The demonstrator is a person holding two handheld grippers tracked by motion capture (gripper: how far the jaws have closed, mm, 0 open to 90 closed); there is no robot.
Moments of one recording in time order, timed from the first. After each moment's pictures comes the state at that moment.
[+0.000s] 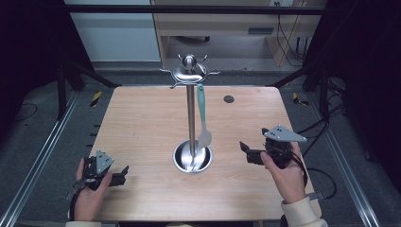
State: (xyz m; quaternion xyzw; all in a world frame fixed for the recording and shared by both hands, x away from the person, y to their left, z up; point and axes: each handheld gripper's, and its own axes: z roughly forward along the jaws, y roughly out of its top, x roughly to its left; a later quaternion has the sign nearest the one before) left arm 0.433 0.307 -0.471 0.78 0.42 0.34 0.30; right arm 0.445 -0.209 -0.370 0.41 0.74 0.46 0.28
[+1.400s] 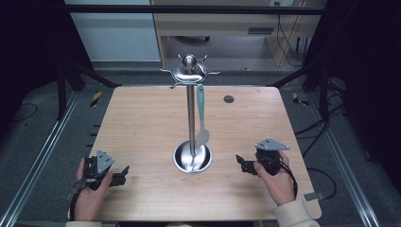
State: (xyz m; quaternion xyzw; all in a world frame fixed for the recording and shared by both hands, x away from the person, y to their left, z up) left arm 0.433 0.306 -0.471 0.78 0.42 0.34 0.30; right arm 0.461 -0.207 -0.447 0.45 0.76 0.41 0.23
